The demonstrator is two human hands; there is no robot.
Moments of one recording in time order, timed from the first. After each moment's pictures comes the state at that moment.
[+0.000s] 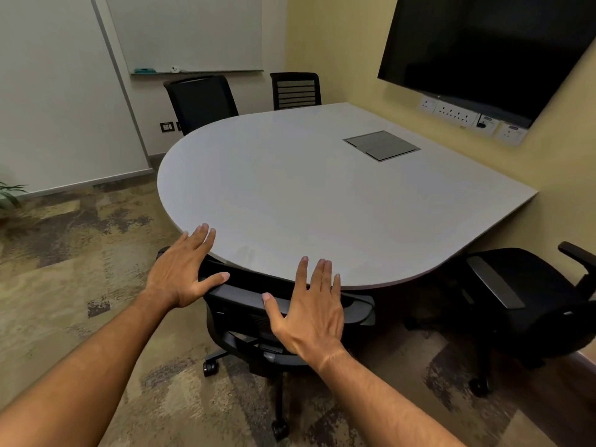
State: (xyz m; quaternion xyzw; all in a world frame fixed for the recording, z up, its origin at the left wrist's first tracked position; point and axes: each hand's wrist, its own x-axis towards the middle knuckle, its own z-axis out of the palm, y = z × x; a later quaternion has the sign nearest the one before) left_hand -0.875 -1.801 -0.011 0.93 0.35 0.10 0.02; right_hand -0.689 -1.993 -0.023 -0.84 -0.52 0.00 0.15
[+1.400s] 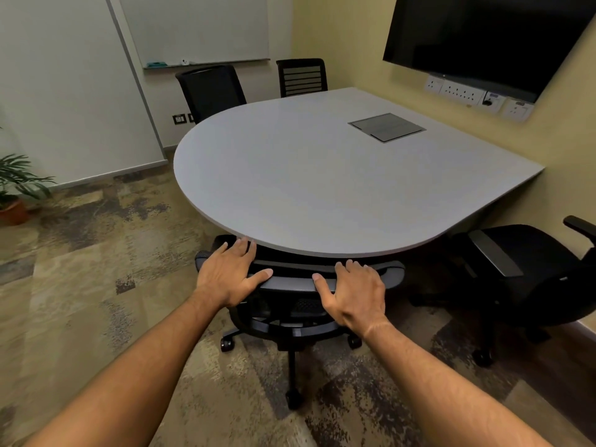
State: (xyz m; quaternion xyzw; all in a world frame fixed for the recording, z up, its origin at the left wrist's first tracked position) left_hand -0.856 -1.928 -0.011 0.93 0.37 -0.02 0.03; right_hand -0.654 -2.087 -0.022 -0.85 -0.52 -0.05 0.06
